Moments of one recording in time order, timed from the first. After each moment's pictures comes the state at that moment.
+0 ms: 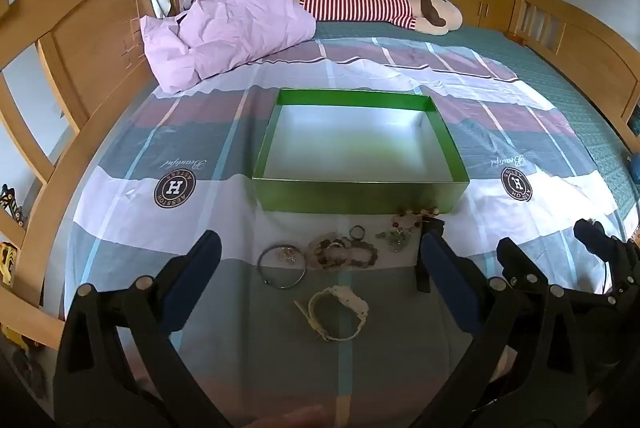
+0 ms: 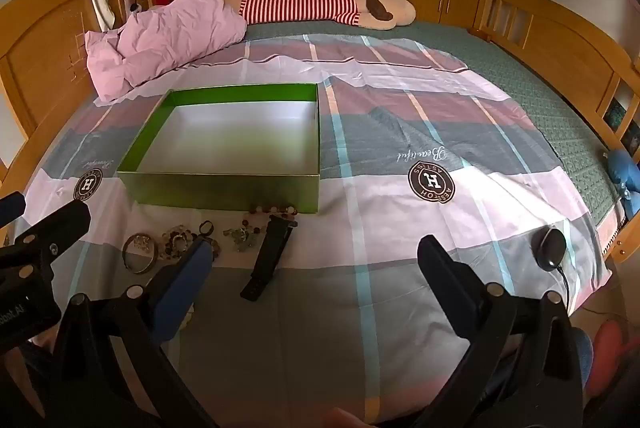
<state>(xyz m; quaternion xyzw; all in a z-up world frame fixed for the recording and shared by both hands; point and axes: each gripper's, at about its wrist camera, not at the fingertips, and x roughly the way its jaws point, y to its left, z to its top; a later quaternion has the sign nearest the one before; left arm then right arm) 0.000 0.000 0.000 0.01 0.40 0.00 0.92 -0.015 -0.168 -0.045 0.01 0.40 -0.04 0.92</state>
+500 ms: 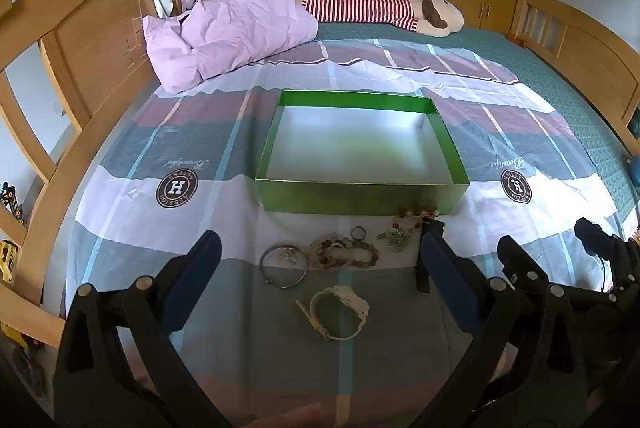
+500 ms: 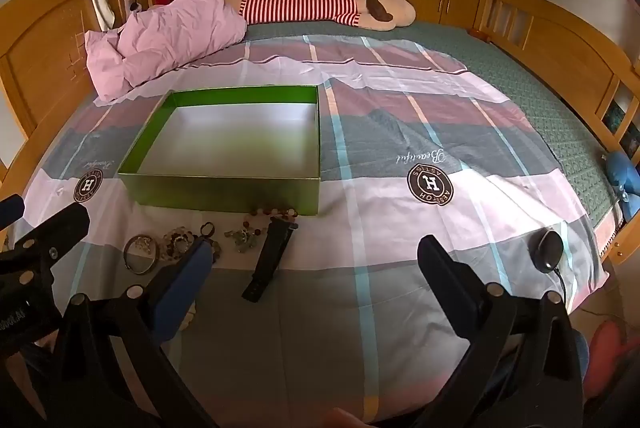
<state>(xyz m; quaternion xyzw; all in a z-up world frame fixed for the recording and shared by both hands) -0.003 0.001 -0.001 0.01 0.40 0.00 0.92 -0.016 -0.166 -0.041 0.00 0.40 -0.04 0.92</state>
